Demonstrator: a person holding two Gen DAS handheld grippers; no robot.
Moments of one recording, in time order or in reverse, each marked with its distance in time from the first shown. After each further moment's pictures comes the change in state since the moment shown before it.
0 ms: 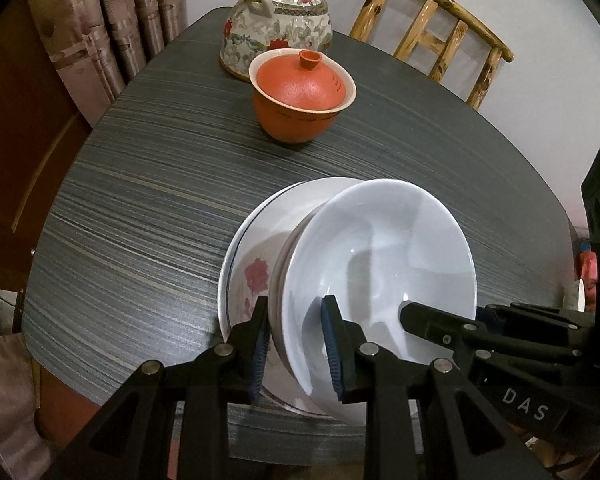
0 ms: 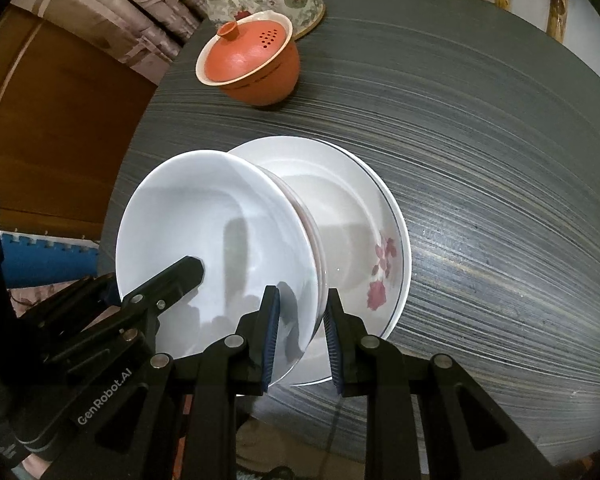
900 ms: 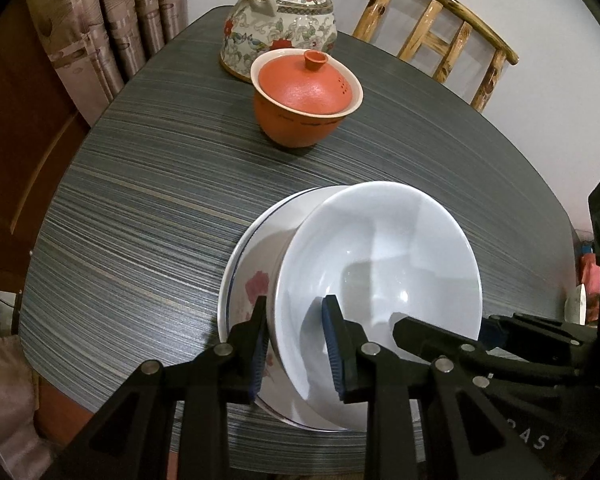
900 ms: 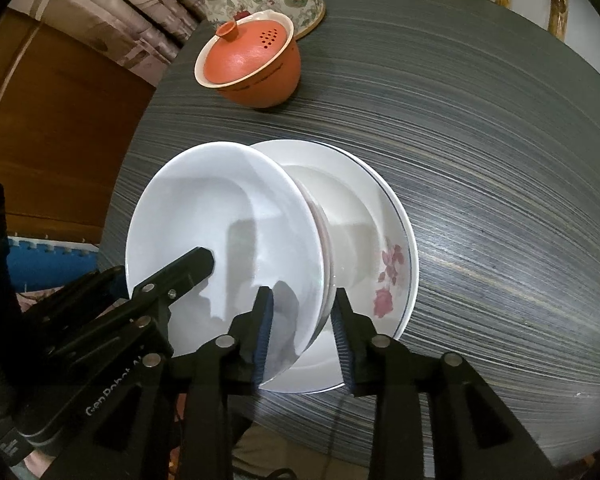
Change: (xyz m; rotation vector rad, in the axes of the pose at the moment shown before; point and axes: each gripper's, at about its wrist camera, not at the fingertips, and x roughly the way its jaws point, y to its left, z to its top) left arm 0.005 0.001 0.007 -0.013 0.001 0.001; right arm 0.004 0.002 0.003 0.015 -0.002 0.015
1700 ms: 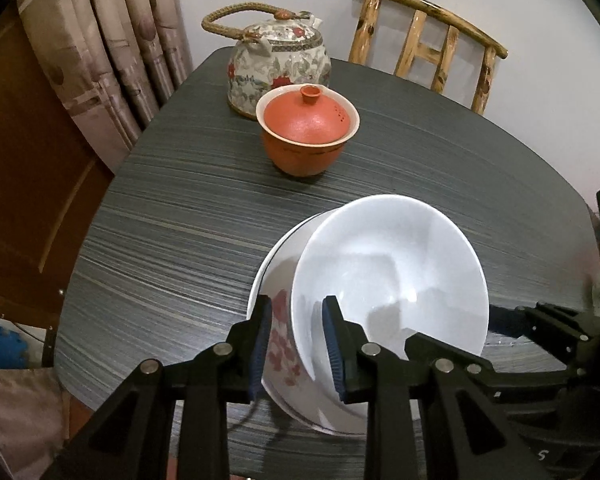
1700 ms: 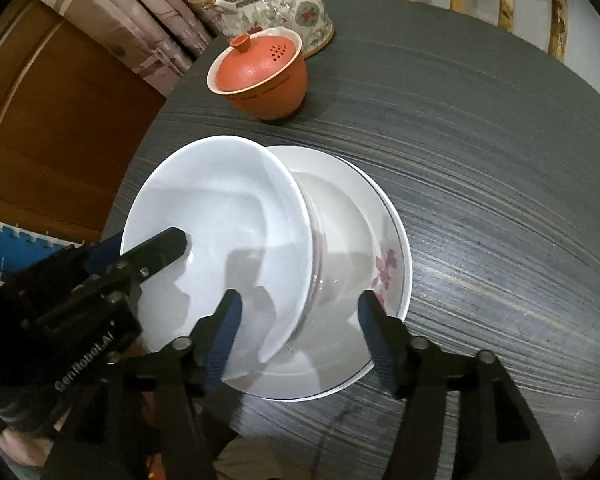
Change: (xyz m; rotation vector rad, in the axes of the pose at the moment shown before) left arm -0.018 -0.011 -0.012 0.089 -0.130 0.115; right arm -0.002 0.000 -0.022 -0.059 -0.121 -0.008
